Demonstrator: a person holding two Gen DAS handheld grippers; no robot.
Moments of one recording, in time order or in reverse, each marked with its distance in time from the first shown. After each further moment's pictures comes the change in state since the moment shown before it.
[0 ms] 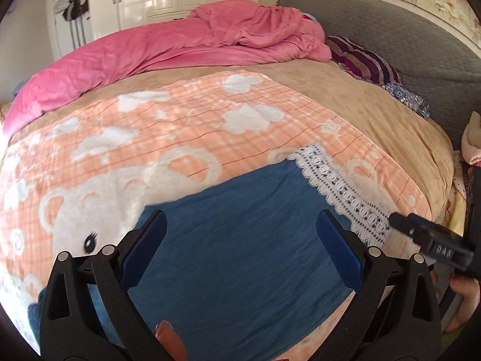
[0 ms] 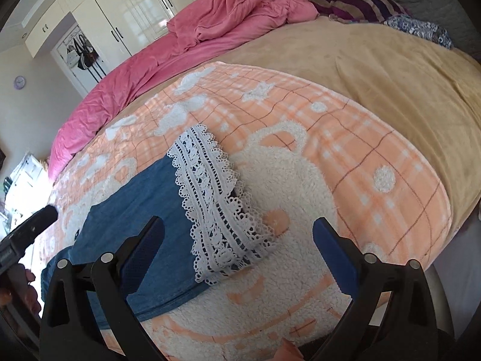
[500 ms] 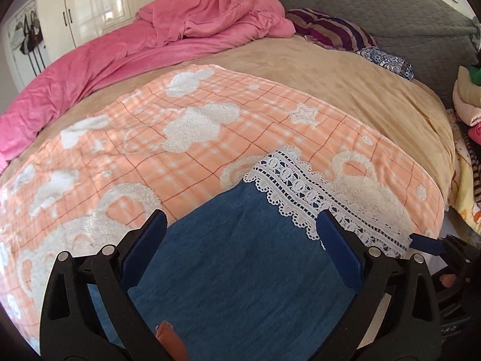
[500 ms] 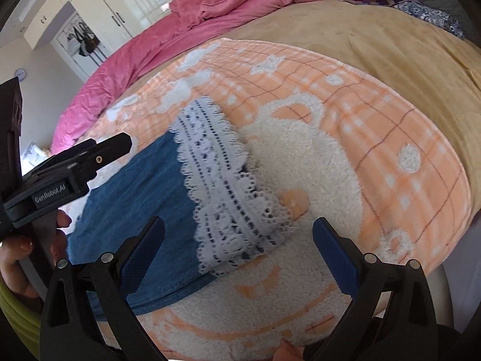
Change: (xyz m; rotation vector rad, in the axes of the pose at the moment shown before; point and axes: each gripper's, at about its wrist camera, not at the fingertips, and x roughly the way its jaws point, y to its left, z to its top) left arm 0.084 -0.051 0.034 0.172 0.063 -0.059; right arm 0.014 0.009 -0.007 -0.034 0.054 -0.043
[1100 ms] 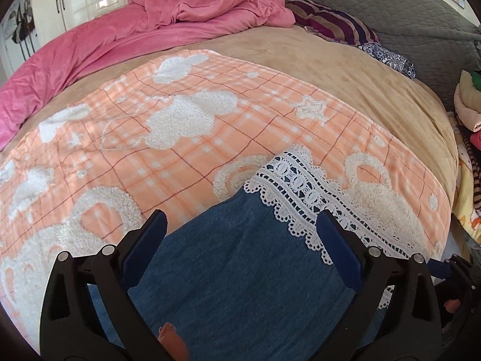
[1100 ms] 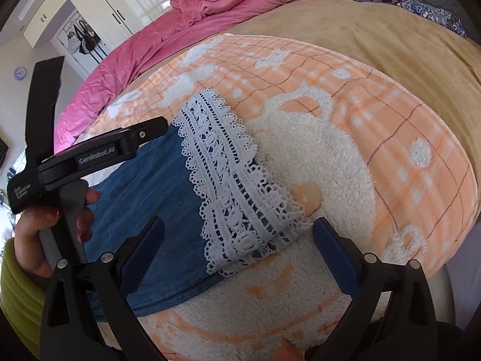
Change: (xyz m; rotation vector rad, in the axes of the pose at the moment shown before) left arm 0.045 0.008 0.012 -0.008 0.040 -0.057; right arm 0.007 0.007 -0.004 -0.002 0.024 0.041
